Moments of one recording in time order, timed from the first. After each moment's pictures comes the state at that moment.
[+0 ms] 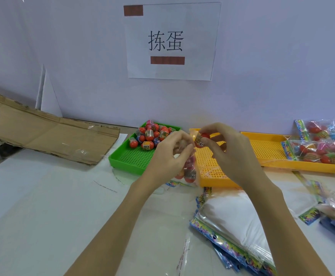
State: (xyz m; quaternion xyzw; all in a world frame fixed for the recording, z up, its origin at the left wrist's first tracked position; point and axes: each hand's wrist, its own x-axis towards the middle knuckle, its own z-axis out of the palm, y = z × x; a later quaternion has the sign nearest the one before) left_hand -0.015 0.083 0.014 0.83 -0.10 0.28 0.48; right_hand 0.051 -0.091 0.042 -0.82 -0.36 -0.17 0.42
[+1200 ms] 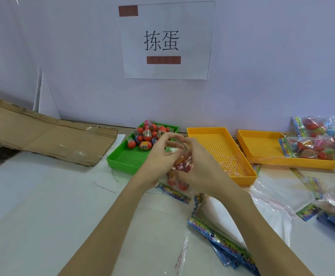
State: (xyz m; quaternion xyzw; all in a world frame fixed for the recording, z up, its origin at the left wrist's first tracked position) left_hand -0.007 0.094 0.003 0.74 0.02 0.15 0.65; right_hand 0.044 -0.054 -0.006 -0.84 -0.40 -0.04 0.38
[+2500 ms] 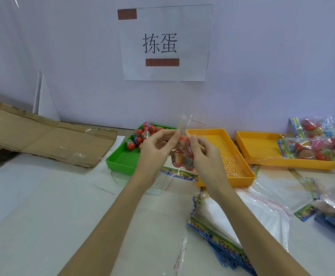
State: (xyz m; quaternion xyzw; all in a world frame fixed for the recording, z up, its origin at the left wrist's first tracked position) left_hand -0.007 0.094 0.010 0.69 0.02 0.26 0.67; right_hand 0.028 -0.047 0.011 -0.71 -0.20 -0.01 0.67
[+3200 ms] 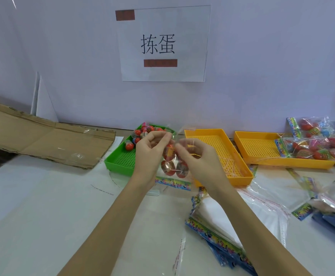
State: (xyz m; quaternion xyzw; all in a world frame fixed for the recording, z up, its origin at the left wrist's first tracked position) left_hand -0.003 0.093 0.005 0.61 0.09 0.30 0.73; right_hand 0.028 -0.050 0.015 -0.74 -0.22 0.02 0.64
